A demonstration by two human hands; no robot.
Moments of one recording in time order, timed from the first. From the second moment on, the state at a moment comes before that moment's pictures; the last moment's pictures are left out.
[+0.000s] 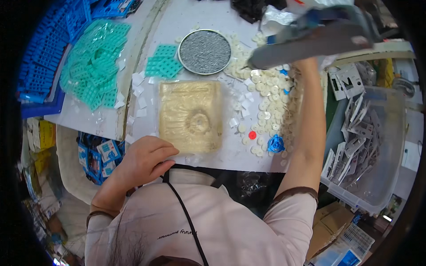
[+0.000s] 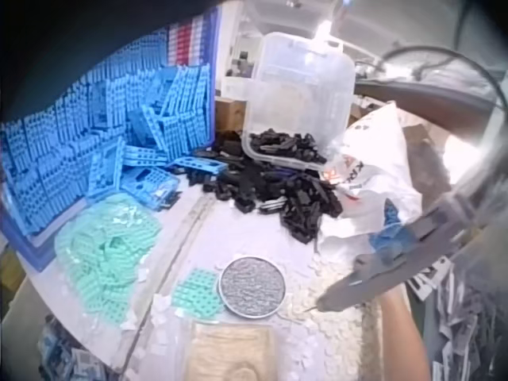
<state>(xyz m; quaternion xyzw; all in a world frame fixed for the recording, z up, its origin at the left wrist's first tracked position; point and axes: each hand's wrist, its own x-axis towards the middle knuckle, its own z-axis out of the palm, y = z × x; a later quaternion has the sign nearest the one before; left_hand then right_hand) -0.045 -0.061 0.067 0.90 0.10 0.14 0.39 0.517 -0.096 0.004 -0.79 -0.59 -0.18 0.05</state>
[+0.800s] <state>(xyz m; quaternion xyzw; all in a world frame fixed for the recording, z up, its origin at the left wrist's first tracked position) -0.015 -0.088 0.033 0.35 0.14 -0.16 0.91 0.147 -0.229 0.076 -0.61 -0.67 0.19 0.38</state>
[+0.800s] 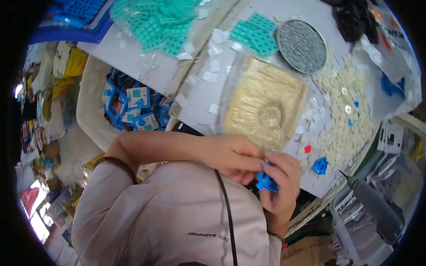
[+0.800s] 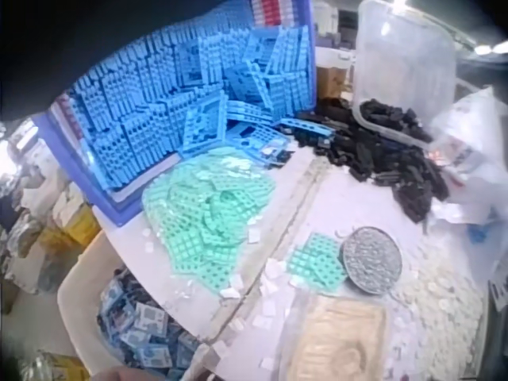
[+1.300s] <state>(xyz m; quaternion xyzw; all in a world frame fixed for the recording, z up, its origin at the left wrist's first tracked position) -0.022 -0.063 0.050 0.77 0.22 0.06 0.59 0.177 -0.165 0.062 -0.68 -0.55 0.27 0.39</state>
